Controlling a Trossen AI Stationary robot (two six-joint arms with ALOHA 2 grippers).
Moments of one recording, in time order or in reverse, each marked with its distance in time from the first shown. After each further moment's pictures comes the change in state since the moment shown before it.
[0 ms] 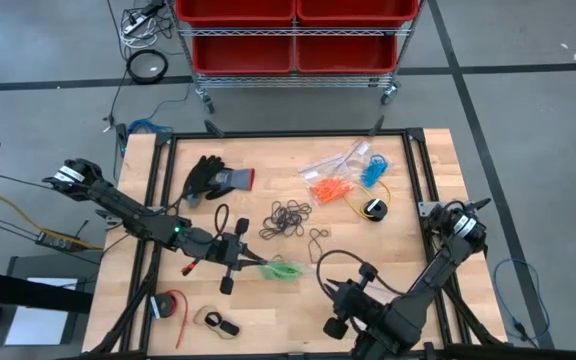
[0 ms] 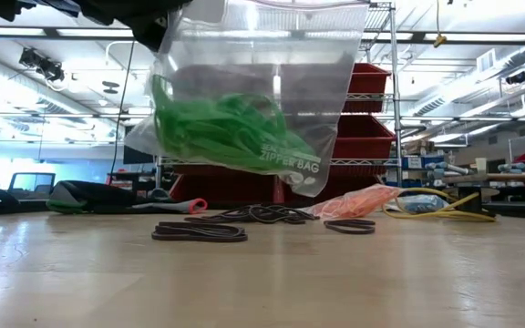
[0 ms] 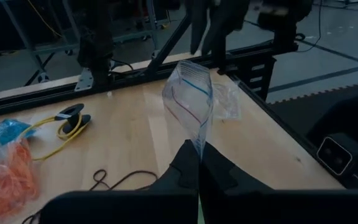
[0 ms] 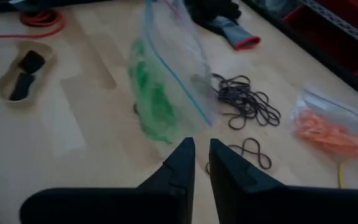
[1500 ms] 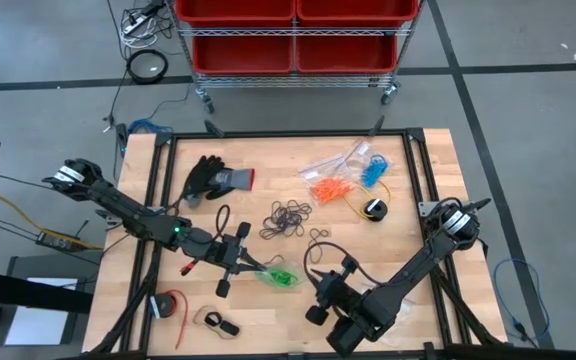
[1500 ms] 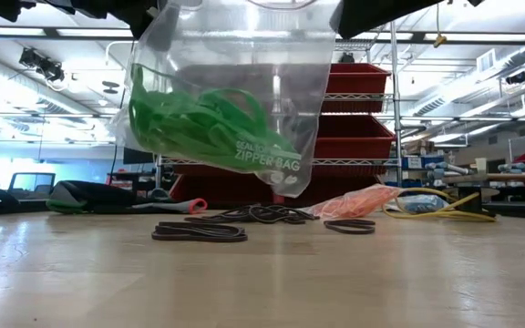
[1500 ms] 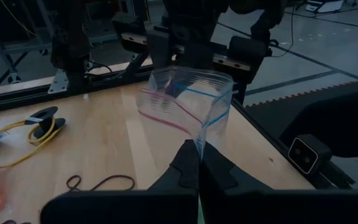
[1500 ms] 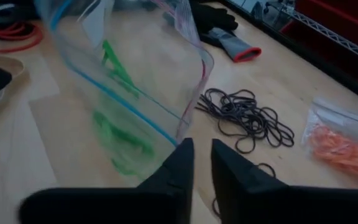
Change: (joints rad) left arm 0.000 0.000 0.000 0.006 0.089 -0.026; right arm -0.099 0.001 -0.207 0.368 0.079 -0.172
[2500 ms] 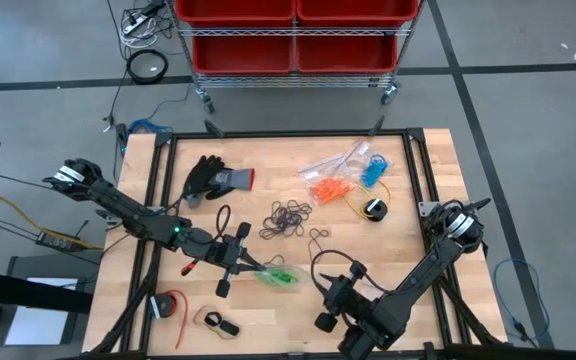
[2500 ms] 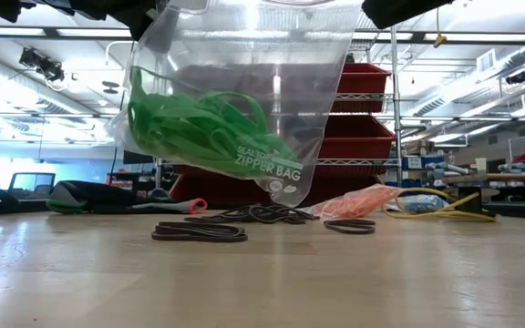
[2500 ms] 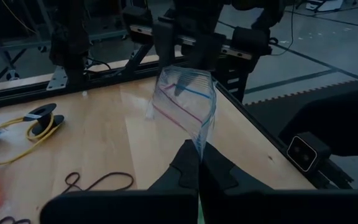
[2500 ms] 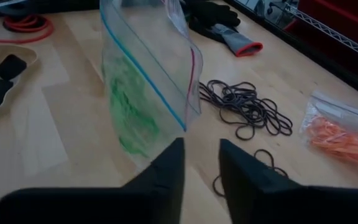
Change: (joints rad) left arm 0.000 0.000 0.000 -0.009 0.003 -0.008; right arm 0.060 0.000 0.001 -0.081 0.004 0.092
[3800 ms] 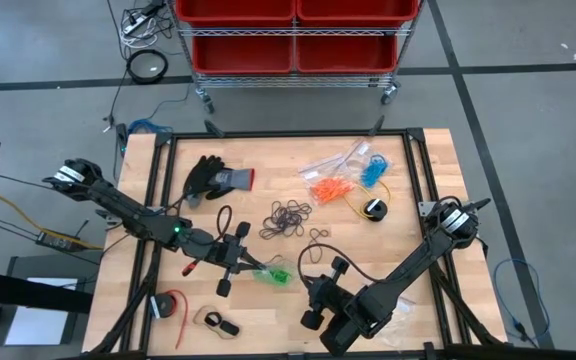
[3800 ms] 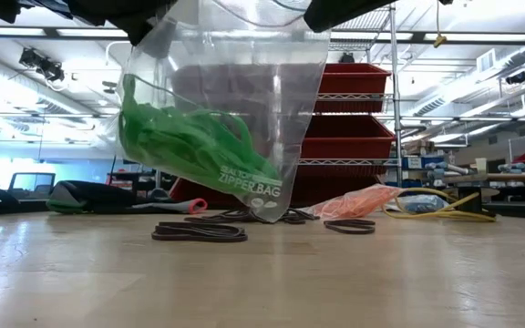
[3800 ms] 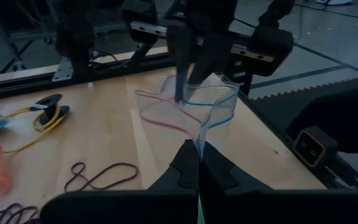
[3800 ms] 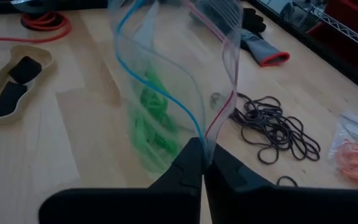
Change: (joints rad) left arm 0.000 0.000 0.000 -0.028 -0.026 -0.015; right arm -0.089 0.000 0.000 0.242 -0.069 -0.303
